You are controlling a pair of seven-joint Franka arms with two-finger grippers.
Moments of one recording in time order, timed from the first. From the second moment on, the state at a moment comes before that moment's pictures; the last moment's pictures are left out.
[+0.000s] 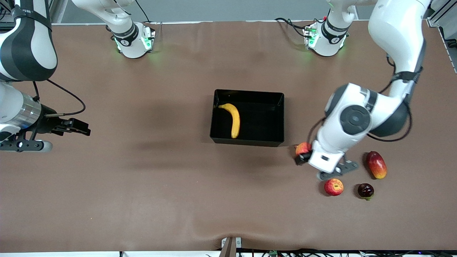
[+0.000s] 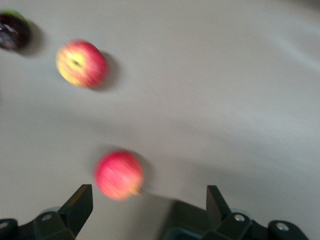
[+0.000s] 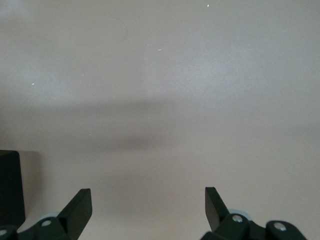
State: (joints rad) left arm -0.03 0.57 -0.48 -1.44 0.29 1.99 -0.86; right arm 0.09 0.22 -0.08 -1.54 0.09 1.73 0.04
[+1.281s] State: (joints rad) left arm -0.35 0.78 -0.56 -1.56 0.37 2.22 -1.19; right arm 0.14 0.32 -0.06 -1.54 0.09 1.80 0.04
